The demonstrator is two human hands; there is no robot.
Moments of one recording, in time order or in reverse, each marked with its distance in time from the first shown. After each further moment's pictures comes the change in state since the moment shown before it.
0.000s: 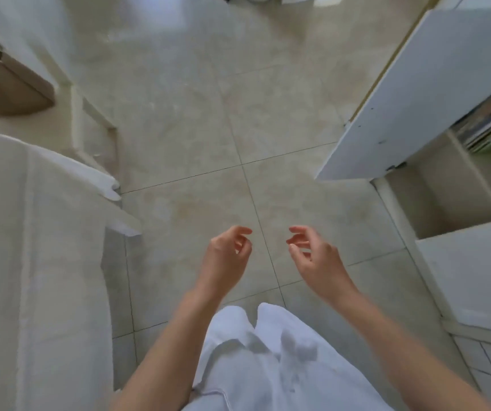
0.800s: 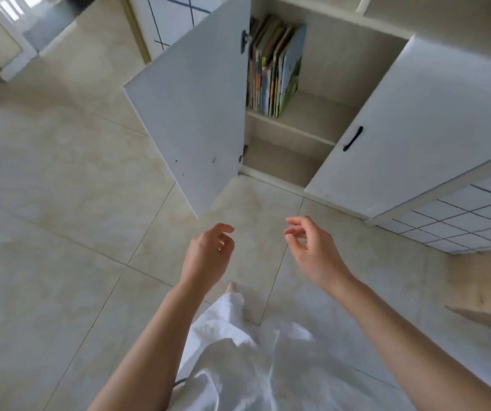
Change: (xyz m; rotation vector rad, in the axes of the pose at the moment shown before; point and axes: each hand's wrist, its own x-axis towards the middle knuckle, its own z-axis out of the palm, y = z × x) left_hand 0.233 0.231 0.205 0.305 -0.675 0.468; right_hand 0.107 0.116 -0.209 0.211 0.696 0.505
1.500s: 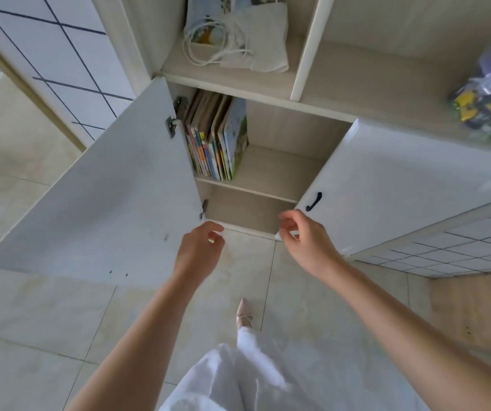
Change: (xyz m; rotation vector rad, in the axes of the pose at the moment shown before) left_hand 0.267 0.149 0.042 0.063 -0.126 0.027; right_hand 0.248 0.009 -0.124 -0.113 0.114 0.019
